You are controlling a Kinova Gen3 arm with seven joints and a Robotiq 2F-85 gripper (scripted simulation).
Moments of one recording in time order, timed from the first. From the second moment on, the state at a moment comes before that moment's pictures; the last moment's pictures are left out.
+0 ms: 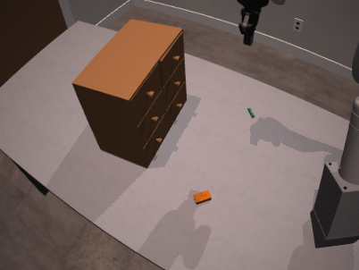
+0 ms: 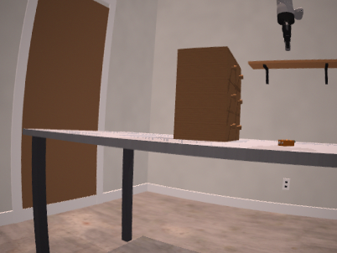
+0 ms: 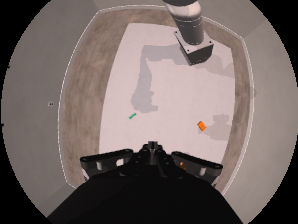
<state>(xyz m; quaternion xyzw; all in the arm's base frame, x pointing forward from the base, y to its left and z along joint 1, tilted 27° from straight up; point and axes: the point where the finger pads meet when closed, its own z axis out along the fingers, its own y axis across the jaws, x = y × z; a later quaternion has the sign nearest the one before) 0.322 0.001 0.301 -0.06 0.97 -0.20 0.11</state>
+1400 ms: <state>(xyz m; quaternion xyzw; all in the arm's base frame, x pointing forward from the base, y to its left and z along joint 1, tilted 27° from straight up) 0.353 0.081 0.207 -0.10 0.97 -0.19 0.13</state>
